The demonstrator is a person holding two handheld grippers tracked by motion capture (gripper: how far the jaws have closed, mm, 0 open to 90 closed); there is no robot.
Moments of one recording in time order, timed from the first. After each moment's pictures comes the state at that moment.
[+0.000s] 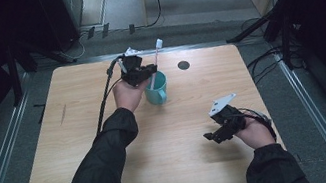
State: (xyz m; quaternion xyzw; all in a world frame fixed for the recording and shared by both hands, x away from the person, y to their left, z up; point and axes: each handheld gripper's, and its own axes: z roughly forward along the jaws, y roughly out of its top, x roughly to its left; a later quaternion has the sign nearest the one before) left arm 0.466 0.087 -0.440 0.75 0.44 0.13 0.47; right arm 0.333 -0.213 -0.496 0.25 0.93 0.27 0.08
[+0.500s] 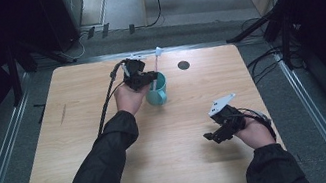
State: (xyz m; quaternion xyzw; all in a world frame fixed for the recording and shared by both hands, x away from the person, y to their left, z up) left arm 0.467 0.082 -0.455 0.77 0.45 0.12 0.43; right arm 0.333 -0.212 -0.497 0.25 0.93 0.27 0.08
